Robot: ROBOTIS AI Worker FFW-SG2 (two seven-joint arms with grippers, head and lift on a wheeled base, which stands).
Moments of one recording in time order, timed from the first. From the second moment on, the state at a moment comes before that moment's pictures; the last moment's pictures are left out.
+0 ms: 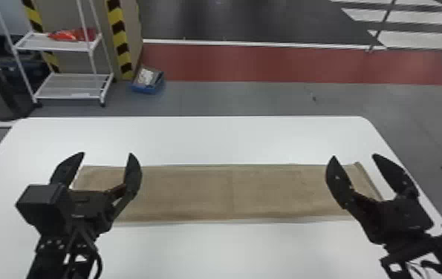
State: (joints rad) left arm 0.39 0.13 -0.09 -2.00 0.07 0.01 0.13; right arm 0.49 -0.03 -0.20 -2.09 -0.24 -0.05 0.32
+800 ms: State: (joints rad) left arm 0.38 0.13 -0.09 -1.99 0.07 0.01 0.13; right arm 0.48 -0.03 -0.20 -2.06 -0.25 -0.02 0.27
